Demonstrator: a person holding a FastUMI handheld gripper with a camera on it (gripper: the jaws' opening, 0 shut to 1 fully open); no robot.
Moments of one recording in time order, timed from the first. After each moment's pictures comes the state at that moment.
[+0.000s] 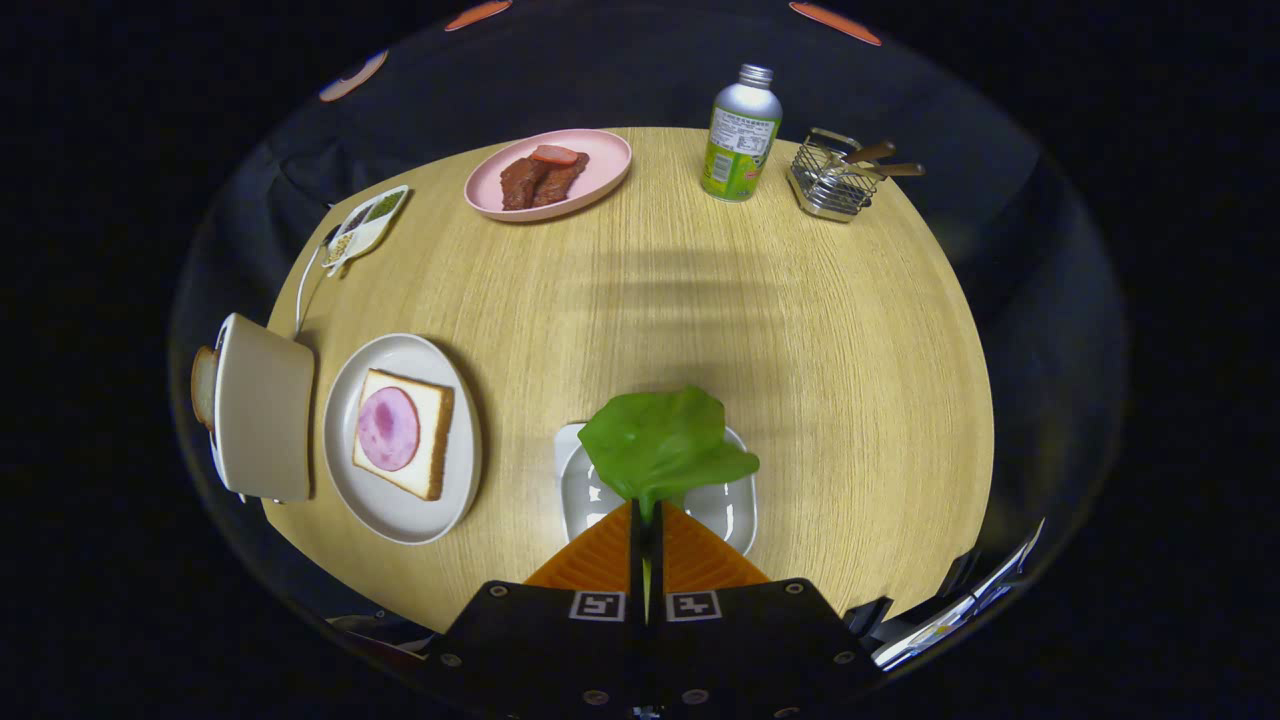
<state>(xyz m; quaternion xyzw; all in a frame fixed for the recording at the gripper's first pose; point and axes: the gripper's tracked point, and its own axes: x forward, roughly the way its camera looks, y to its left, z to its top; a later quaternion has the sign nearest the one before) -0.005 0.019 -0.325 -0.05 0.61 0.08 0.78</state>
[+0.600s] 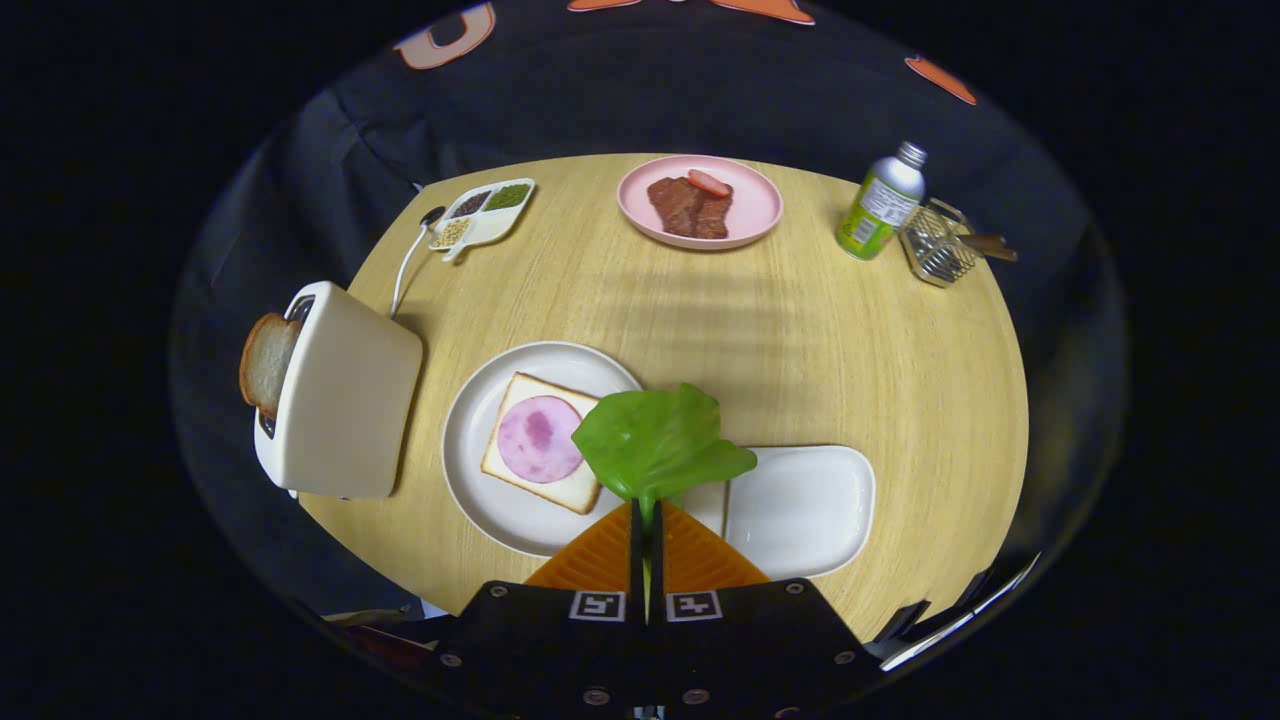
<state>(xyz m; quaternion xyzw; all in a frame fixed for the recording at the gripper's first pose) -0.018 0.147 -0.294 -0.06 0.60 0.17 0.78</state>
